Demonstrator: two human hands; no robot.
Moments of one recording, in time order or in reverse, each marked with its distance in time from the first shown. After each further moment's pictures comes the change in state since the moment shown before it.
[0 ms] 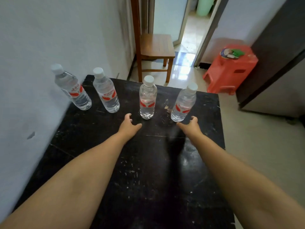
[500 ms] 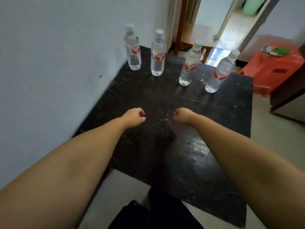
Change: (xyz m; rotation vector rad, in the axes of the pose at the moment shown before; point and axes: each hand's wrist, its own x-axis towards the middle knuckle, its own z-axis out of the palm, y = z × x) left_hand -0.197 -0.126 -0.082 0.412 -0.018 0.032; right_hand -0.205 0.001 0.088 -0.899 -0.470 -0.352
